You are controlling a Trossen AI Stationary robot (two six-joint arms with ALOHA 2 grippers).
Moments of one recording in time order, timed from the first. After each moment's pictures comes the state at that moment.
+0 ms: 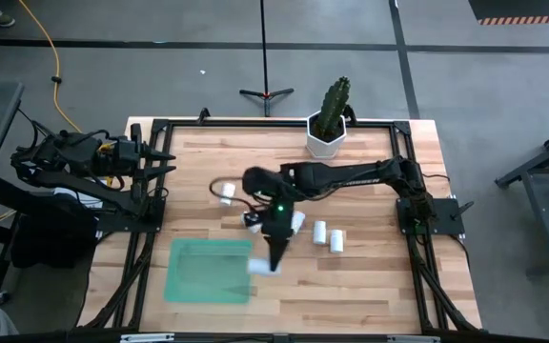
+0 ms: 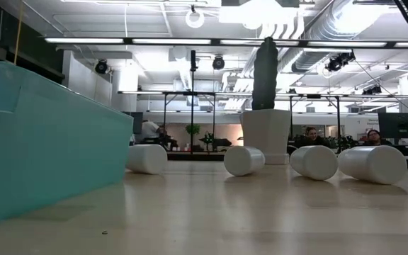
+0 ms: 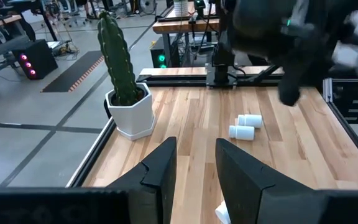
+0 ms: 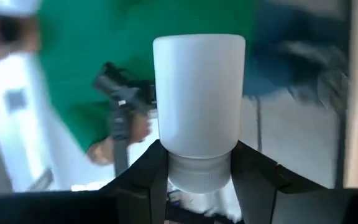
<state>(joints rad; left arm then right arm) -0.22 0.53 1.12 -0.89 -0.41 -0.01 0.07 2.07 2.01 -0.57 -1.29 0.91</state>
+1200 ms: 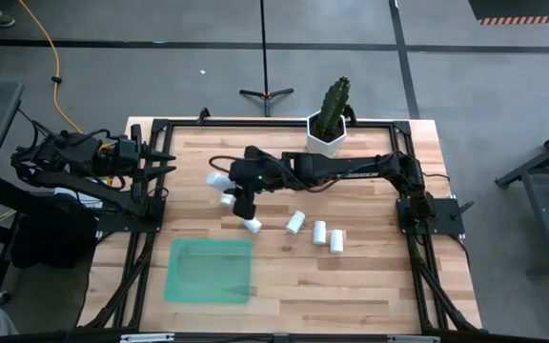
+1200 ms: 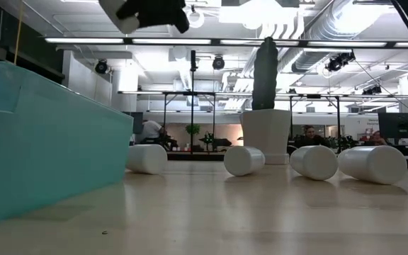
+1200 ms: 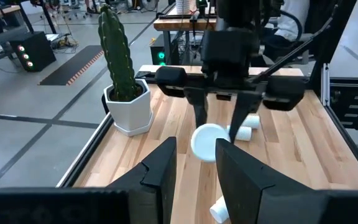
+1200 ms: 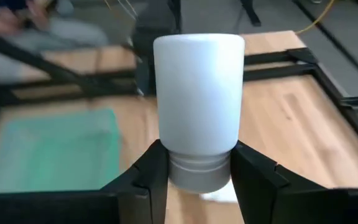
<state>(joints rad) -0.22 0.53 1.12 -0.89 -0.41 -0.06 0.02 2.07 2.01 -0.50 0.11 0.09</state>
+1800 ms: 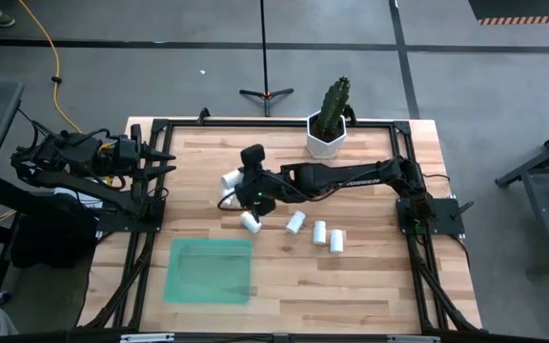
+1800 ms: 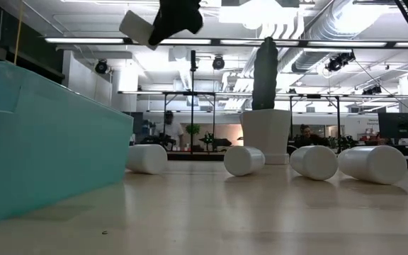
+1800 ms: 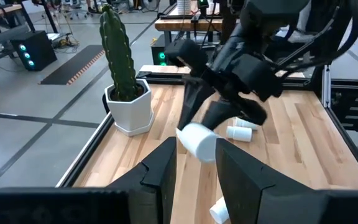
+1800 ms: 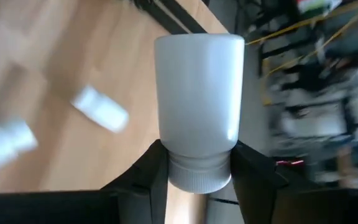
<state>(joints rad) -0.22 0.53 1.12 -0.89 -0.41 -0.07 0.07 2.07 2.01 -0.65 0.54 -0.68</state>
